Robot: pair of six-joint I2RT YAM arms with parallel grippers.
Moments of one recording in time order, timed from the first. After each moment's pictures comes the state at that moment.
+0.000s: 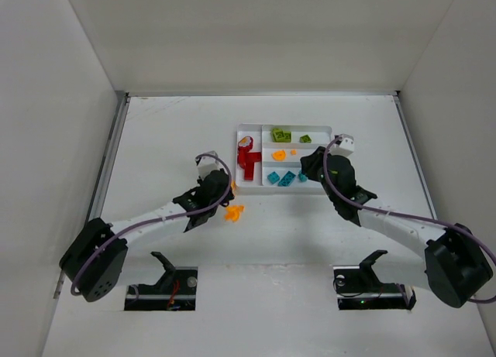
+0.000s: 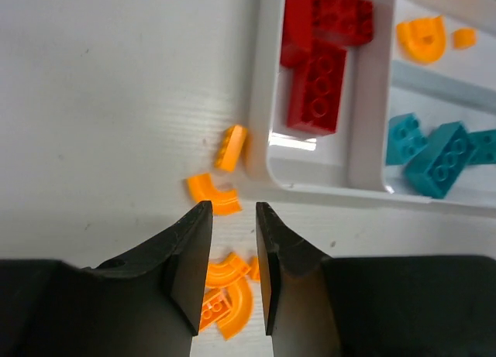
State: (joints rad) left arm -0.75 1.22 0.56 -0.01 -0.46 -0.77; right arm 0.58 1.18 0.57 0.31 0.37 0.64
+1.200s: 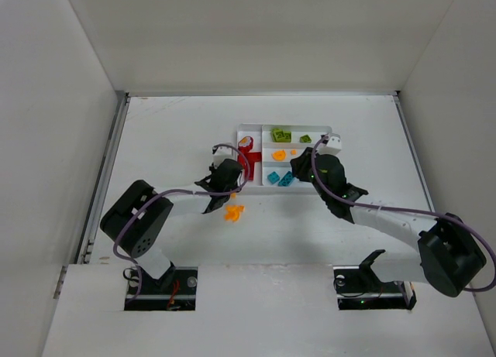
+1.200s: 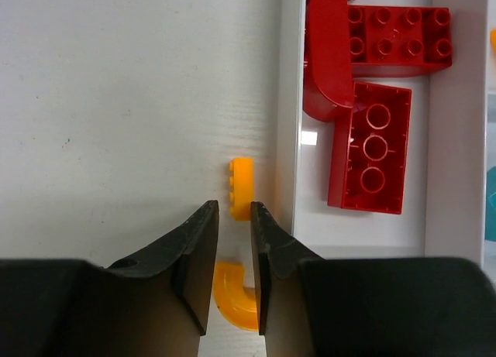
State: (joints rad) left arm -0.69 1.61 0.68 0.20 -0.49 -0.54; right arm 0.64 1.26 0.62 0.31 0.37 0.61
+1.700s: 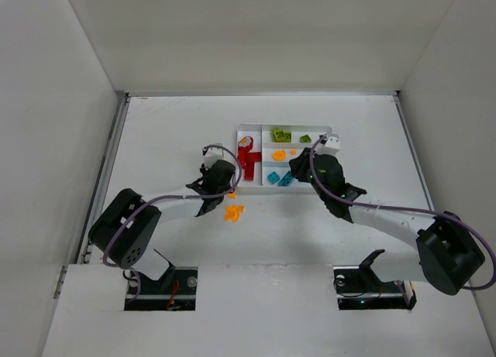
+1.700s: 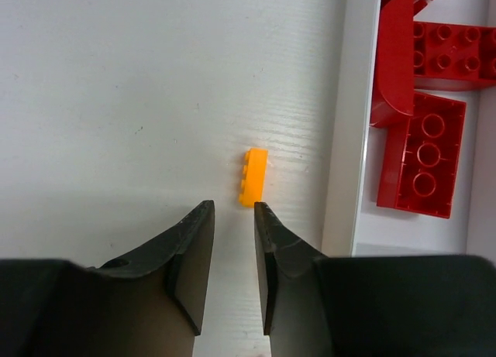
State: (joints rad) left arm -0.66 1.53 0.64 0.14 -0.54 -0.55; right arm 0.65 1.27 0.62 0.31 0.37 0.61
